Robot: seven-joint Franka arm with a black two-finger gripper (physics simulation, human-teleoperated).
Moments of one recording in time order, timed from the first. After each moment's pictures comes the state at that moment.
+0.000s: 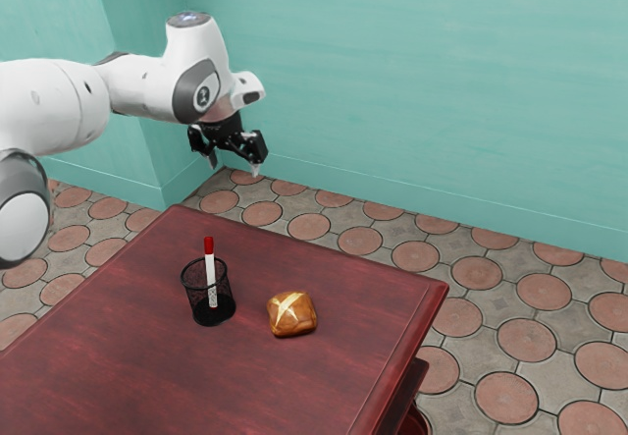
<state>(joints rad) -0.16 0.47 0.28 -1.50 -0.07 2.15 -0.03</state>
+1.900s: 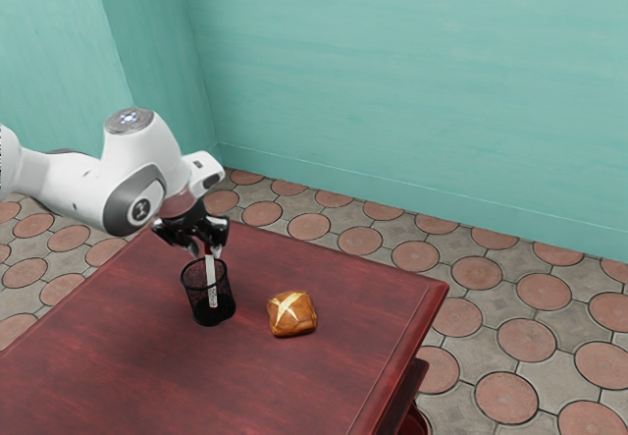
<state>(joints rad) -0.35 0.02 0.40 -2.34 0.07 2.63 -0.36</state>
